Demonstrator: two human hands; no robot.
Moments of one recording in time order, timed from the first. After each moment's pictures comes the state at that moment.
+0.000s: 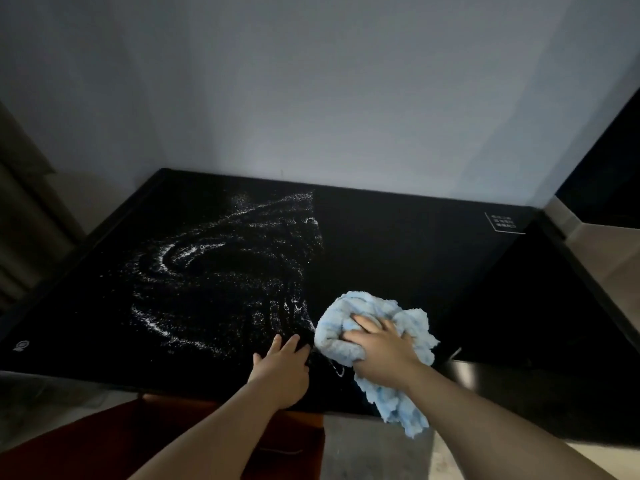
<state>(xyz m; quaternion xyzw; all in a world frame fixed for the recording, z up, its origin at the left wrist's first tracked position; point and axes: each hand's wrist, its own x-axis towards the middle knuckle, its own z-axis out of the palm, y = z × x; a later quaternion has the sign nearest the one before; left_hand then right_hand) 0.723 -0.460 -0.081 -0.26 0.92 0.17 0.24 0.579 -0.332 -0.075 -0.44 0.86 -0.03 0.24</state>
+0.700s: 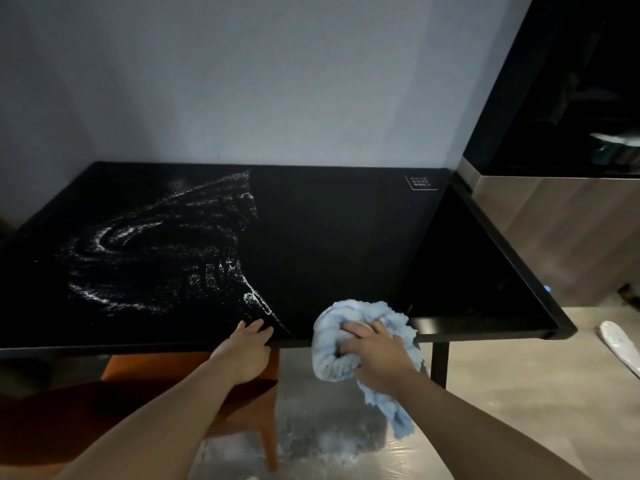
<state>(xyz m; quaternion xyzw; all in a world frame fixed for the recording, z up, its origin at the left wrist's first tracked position) 0.738 -0.372 -0.079 -0.24 0.91 0.20 0.26 0.616 -0.161 -0.083 -0.44 0.88 -0.05 0.18</state>
